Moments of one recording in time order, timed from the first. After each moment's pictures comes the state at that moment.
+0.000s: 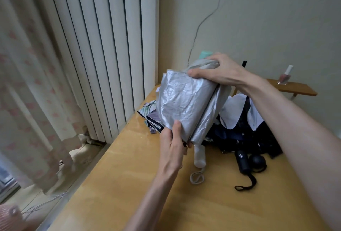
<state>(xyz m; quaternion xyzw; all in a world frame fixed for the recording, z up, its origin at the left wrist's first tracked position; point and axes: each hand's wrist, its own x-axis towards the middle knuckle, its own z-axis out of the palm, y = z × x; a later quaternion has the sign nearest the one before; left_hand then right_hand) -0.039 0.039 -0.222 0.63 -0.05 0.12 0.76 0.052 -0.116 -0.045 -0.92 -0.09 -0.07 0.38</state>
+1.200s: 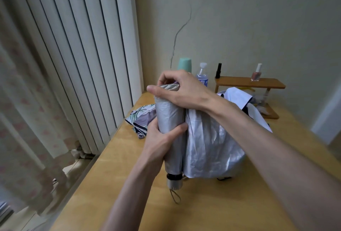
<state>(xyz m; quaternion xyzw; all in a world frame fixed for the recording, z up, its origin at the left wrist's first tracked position) -0.062 0.042 -0.169 0.63 -0.08 0.00 0.78 -0.017 -0.082 -0.056 -0.89 -0.25 -0.14 0.36</state>
